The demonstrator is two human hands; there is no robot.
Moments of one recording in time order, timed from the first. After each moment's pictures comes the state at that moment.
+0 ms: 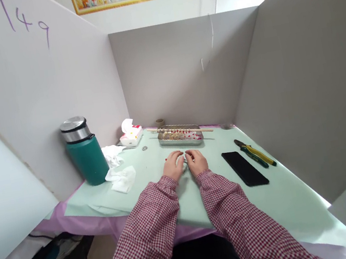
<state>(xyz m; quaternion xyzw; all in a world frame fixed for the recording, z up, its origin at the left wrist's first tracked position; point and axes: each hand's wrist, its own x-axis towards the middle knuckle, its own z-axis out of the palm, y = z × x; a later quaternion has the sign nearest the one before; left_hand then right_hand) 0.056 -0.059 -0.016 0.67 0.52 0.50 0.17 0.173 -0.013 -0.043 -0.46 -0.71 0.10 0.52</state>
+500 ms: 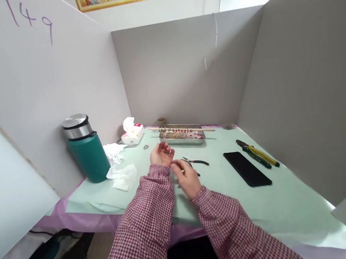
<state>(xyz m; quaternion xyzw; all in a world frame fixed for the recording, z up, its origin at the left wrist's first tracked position) 0.029 -0.040 0.019 0.18 0.27 0.75 0.58 0.137 -0.101 -0.009 -0.35 -0.67 0.38 0.54</state>
